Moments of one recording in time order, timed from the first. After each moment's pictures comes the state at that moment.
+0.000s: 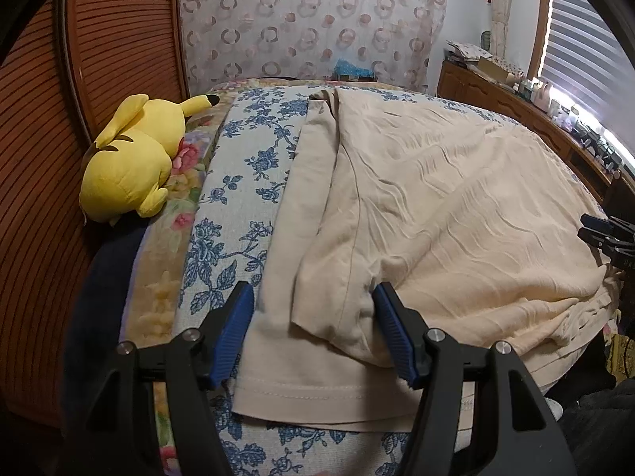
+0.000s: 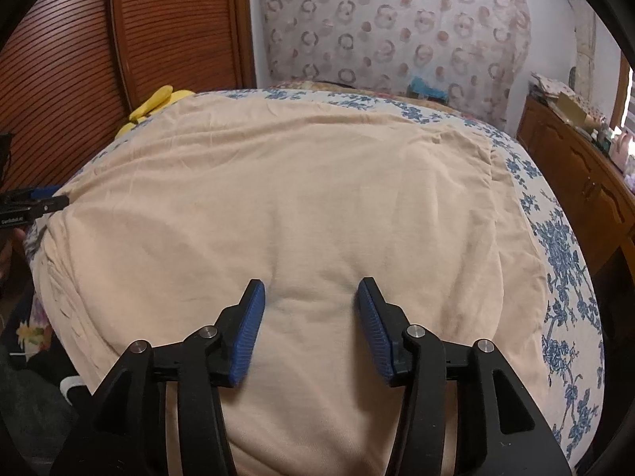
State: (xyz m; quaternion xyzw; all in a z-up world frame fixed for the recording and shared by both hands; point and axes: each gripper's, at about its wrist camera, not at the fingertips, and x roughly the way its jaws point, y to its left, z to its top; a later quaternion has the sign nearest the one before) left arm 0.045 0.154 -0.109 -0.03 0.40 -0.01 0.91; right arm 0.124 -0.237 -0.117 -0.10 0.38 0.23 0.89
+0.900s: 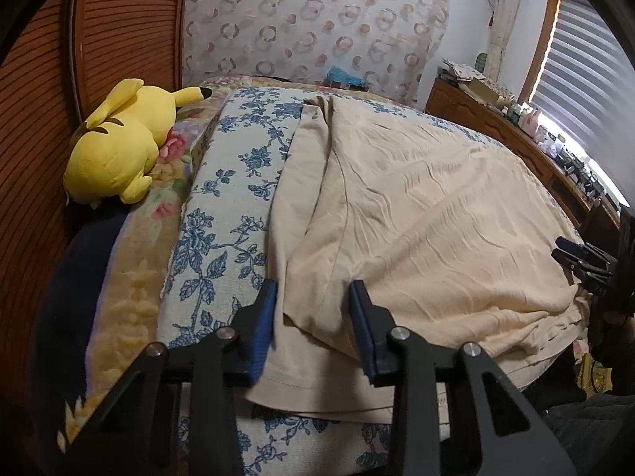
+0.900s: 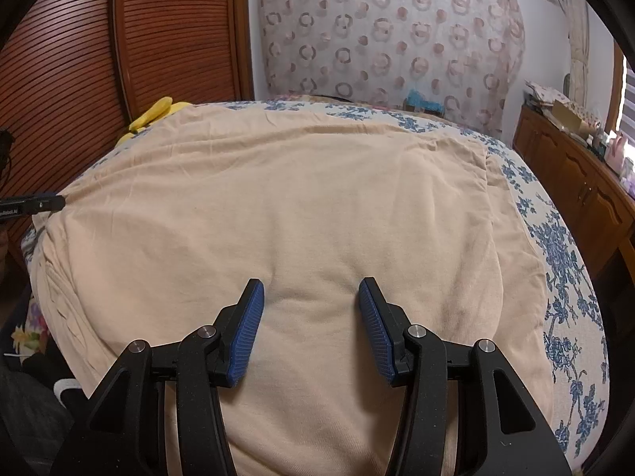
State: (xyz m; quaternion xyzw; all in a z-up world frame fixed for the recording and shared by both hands) left arm 0.037 0.163 -0.105 -0.09 0.39 -0.04 0.91; right arm 0.119 -0.240 -0.120 -0.10 0.35 0.23 0.90
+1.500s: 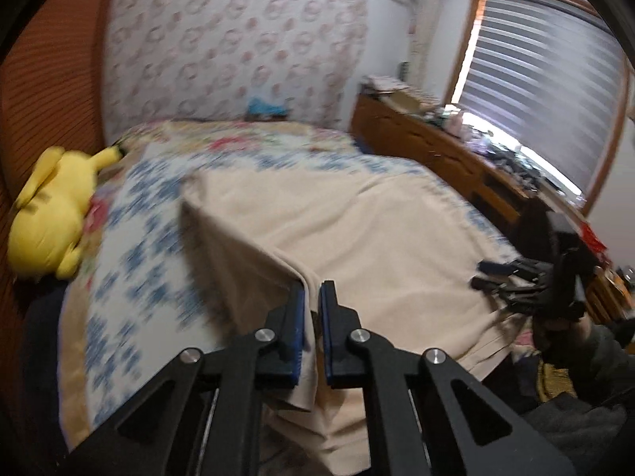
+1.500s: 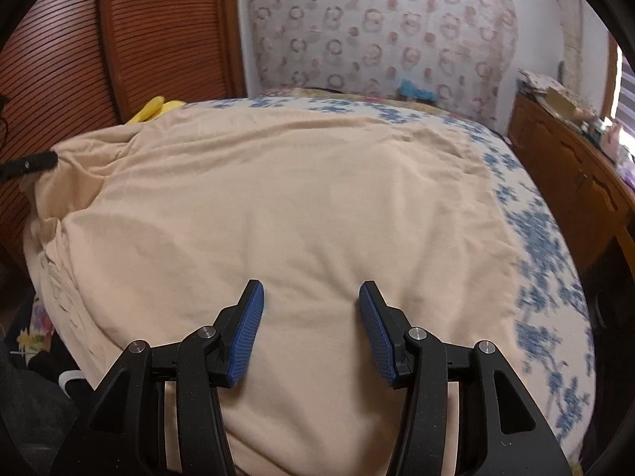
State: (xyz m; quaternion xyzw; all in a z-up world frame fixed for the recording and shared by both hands) left arm 0.058 0.081 -0.026 -0.06 0.33 -0.19 0.92; right arm 0.121 -0.264 -0.109 -0.08 0.37 0.21 0.90
